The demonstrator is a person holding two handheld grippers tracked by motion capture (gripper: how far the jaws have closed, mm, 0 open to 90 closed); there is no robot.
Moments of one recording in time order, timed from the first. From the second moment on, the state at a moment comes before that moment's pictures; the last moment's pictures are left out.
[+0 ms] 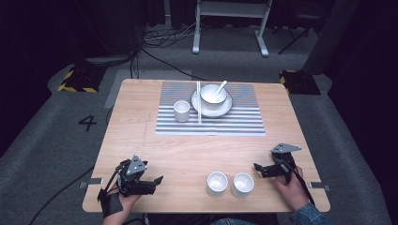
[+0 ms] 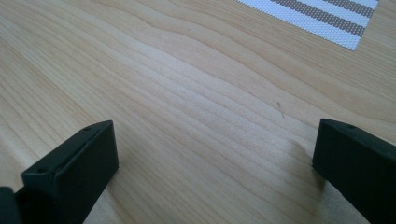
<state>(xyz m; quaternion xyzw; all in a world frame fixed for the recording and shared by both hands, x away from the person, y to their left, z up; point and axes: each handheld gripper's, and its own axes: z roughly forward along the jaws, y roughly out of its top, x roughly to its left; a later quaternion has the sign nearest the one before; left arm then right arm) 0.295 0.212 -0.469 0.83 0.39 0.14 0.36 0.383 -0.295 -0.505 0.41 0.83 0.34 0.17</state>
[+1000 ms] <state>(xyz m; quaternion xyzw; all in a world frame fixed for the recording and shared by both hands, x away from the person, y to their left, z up) 0.296 0.193 -0.505 0.85 0.39 0.14 0.32 0.383 -0.296 -0.505 0.40 0.83 0.34 0.17</state>
